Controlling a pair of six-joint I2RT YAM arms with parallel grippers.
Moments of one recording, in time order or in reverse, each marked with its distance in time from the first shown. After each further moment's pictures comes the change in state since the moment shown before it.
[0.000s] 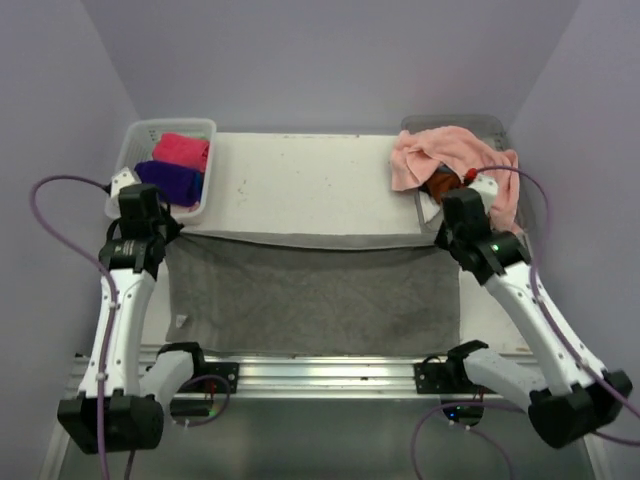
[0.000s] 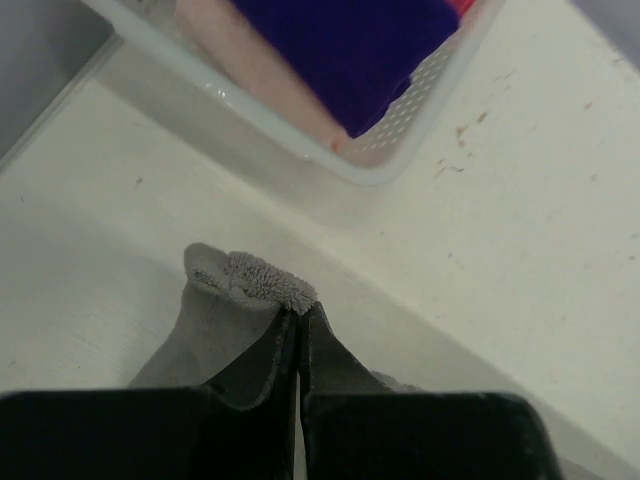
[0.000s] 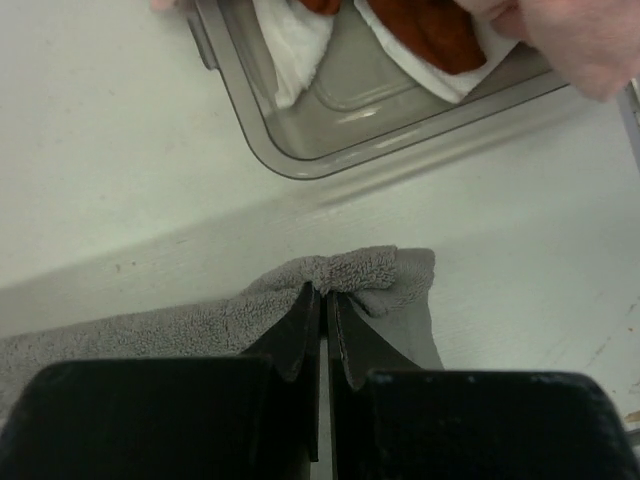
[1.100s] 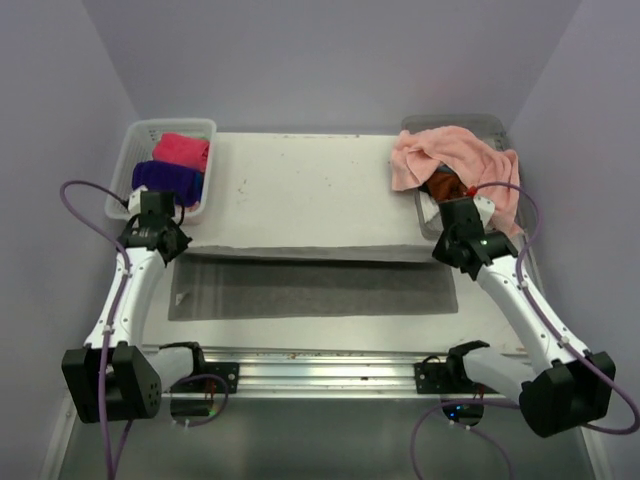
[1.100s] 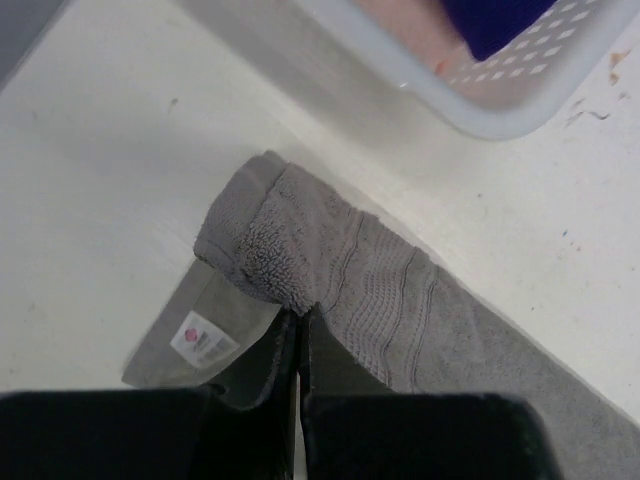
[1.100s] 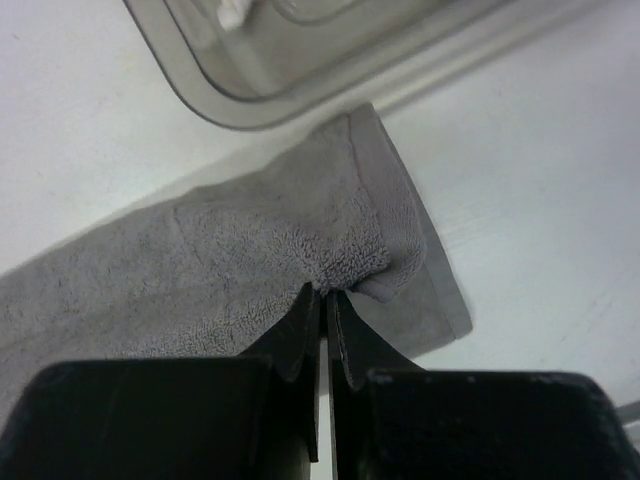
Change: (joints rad) left arm 0.000 0.219 -0.091 0.003 -0.055 -0.029; right arm -0.097 0.169 -0.102 0.066 -0.111 0.089
